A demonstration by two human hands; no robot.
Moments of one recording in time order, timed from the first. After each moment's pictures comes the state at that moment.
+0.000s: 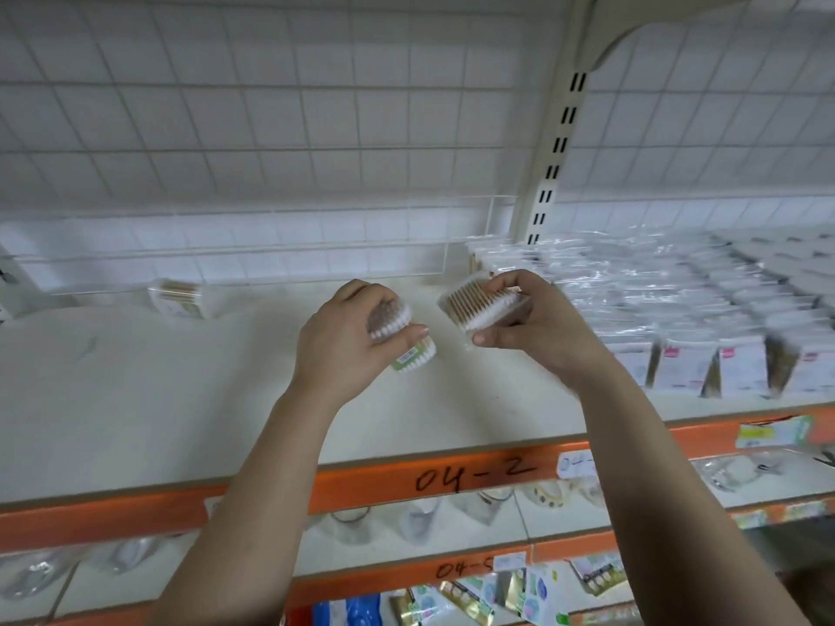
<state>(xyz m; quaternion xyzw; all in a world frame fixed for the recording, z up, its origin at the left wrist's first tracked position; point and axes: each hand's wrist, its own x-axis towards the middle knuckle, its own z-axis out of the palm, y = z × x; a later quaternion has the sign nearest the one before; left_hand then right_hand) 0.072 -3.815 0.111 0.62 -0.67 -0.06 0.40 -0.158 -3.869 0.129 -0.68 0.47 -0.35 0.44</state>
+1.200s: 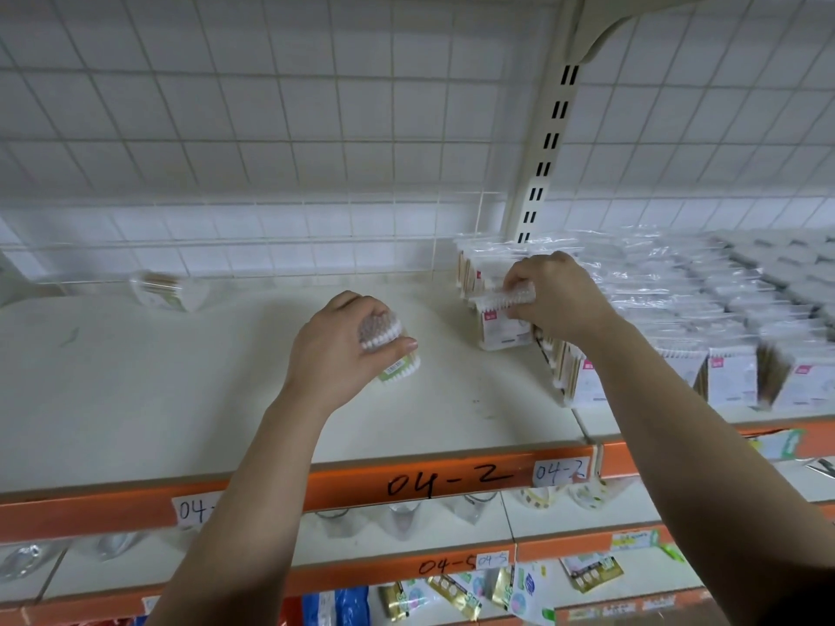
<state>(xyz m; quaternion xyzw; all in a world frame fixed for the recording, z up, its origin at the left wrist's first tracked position) 0.056 -3.823 0.098 0.65 -0.66 -0.08 0.38 -0.196 -3.937 0.136 -0.84 0.52 -0.17 0.04</state>
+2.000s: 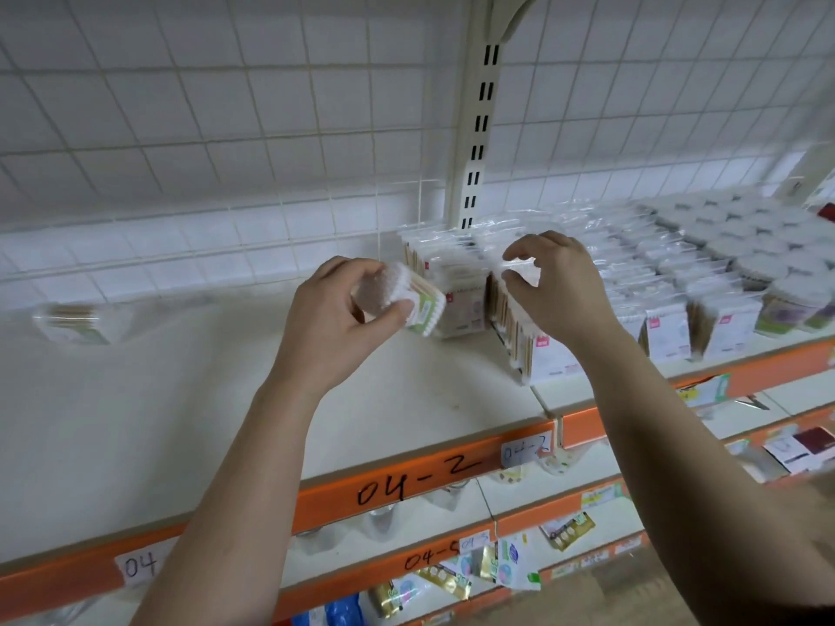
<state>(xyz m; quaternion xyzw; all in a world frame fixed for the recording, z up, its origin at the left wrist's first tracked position) 0.020 -3.840 0.132 0.56 -0.69 -0.14 0.44 -0.230 -3.906 0.133 -0.76 0.54 -0.36 -0.01</state>
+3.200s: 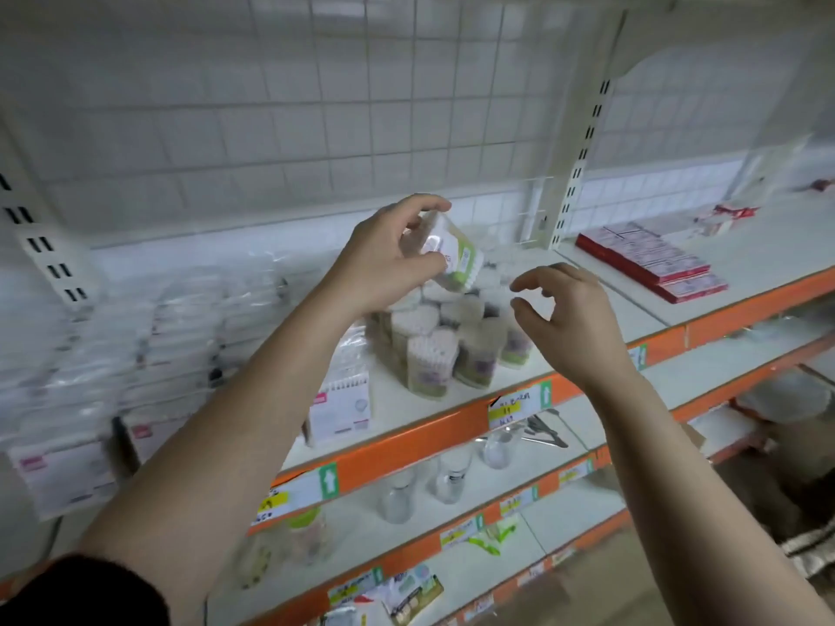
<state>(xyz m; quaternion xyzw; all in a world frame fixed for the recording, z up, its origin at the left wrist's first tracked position) -0.473 -3.984 0.198 0.43 -0.76 -0.26 0.41 -0.693 -3.940 0.144 -0.70 0.59 -0.39 -0.04</state>
